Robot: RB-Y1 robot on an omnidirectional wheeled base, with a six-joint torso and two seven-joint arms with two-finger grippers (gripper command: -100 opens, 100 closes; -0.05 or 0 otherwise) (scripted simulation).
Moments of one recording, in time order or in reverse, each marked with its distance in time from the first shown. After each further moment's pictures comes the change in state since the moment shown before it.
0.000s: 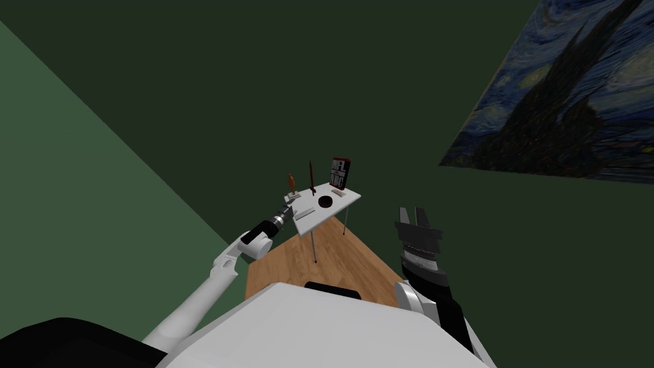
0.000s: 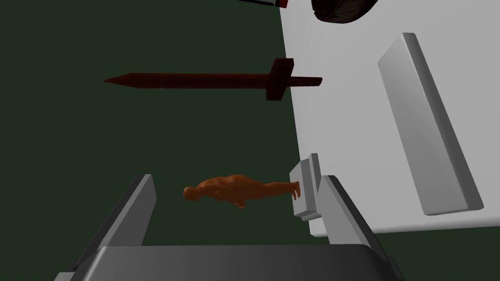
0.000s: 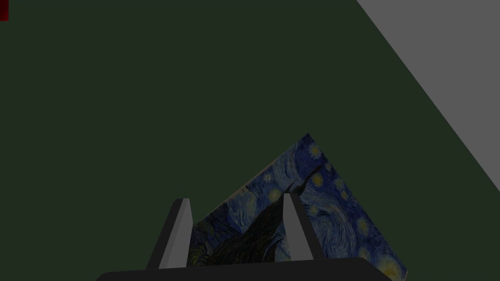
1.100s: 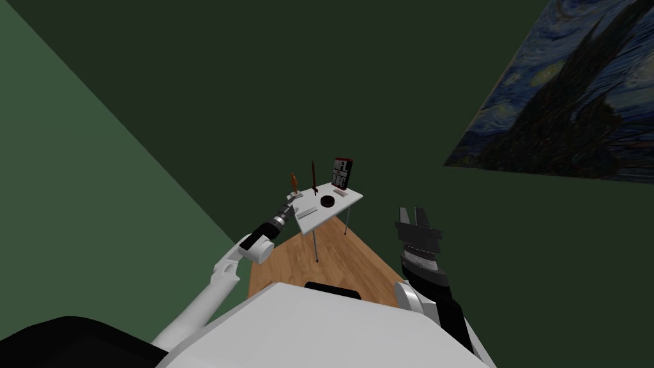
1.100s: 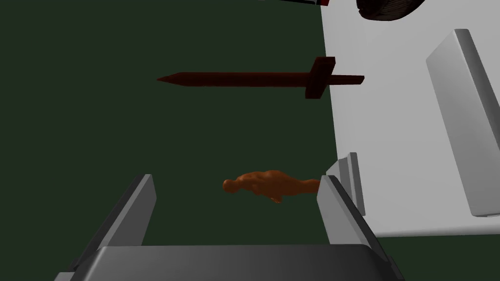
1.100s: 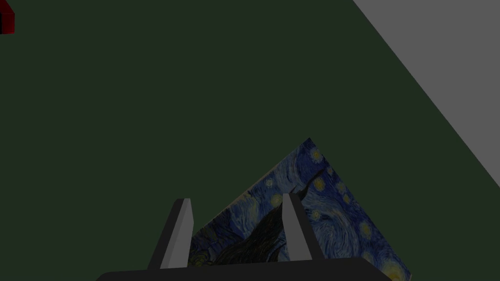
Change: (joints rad) left arm 0.027 -0.059 -0.010 -0.044 -0.062 -0.110 -0.040; right arm 0.000 0.000 0.000 0.000 0.000 0.000 0.000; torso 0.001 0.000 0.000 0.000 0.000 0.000
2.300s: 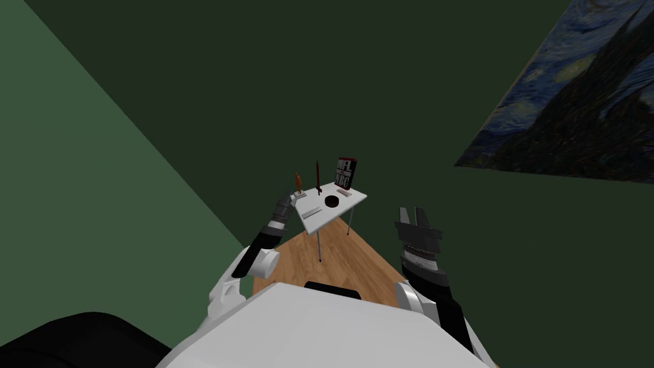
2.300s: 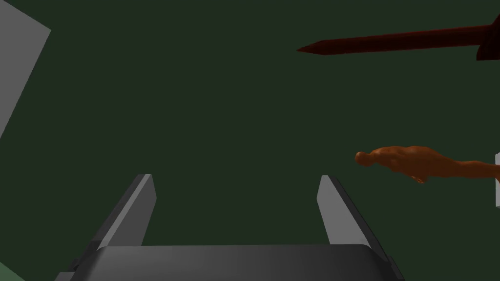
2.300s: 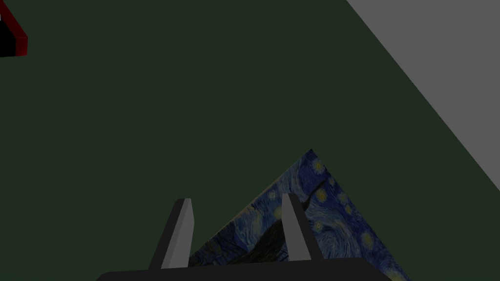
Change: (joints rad) left arm 0.115 -0.265 -0.018 -0.181 -0.260 -0.309 -0.153; right arm 0.000 0.000 0.000 0.000 0.000 0.000 0.000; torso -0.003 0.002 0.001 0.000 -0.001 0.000
